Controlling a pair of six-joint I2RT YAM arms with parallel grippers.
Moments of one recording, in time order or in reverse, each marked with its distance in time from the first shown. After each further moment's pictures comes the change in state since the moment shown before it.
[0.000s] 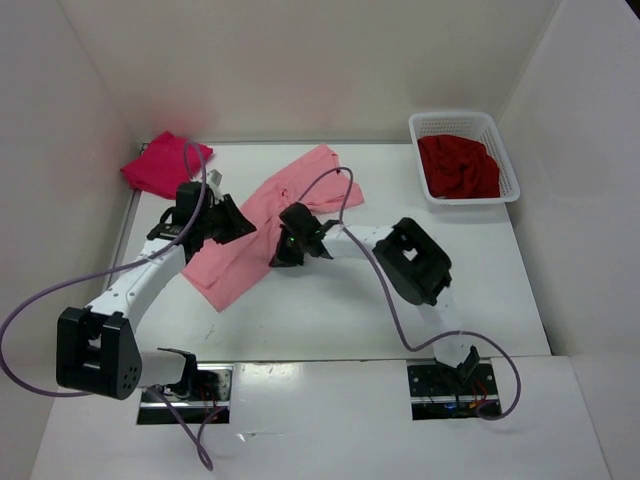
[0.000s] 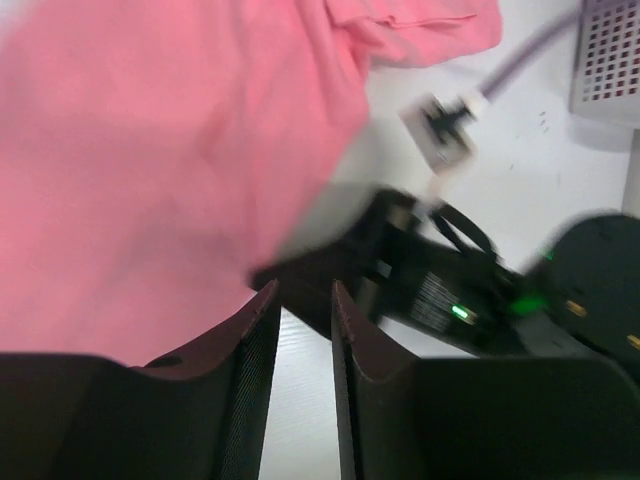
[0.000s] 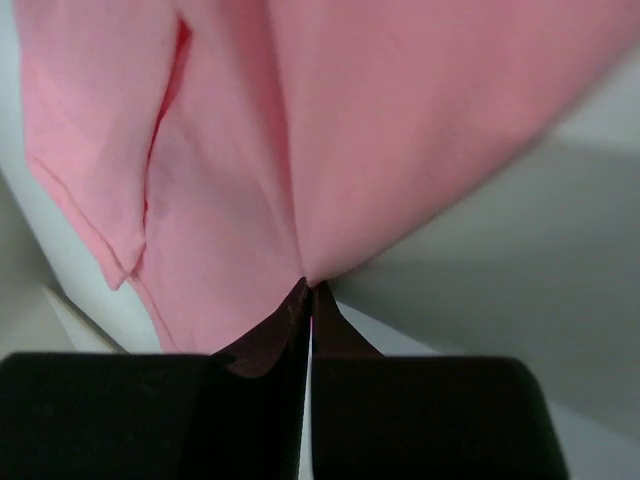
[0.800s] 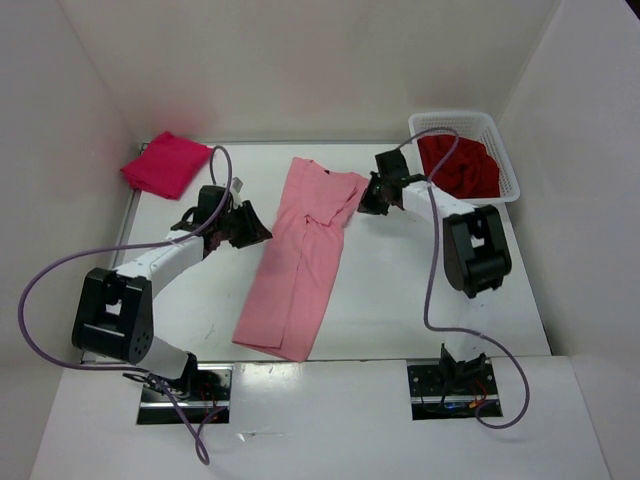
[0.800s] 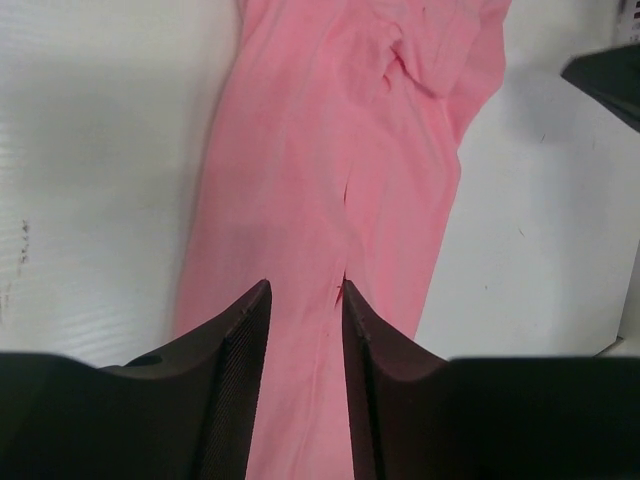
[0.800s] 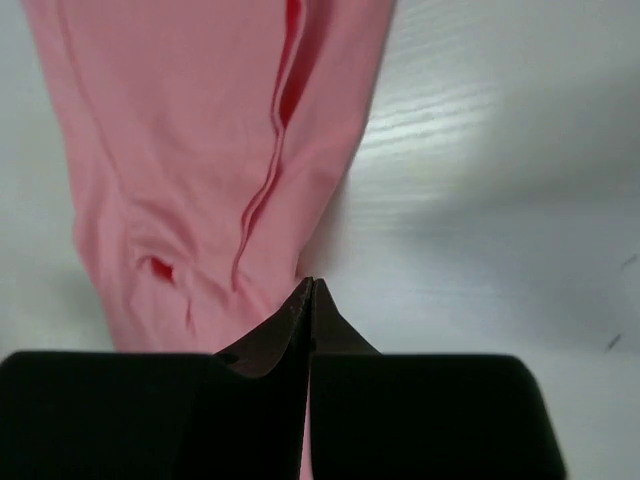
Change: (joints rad) left arm -0.053 0.210 -0.001 0.136 0.042 0.012; right arm -0.518 -0.298 -0.123 -0.206 0.051 -0.299
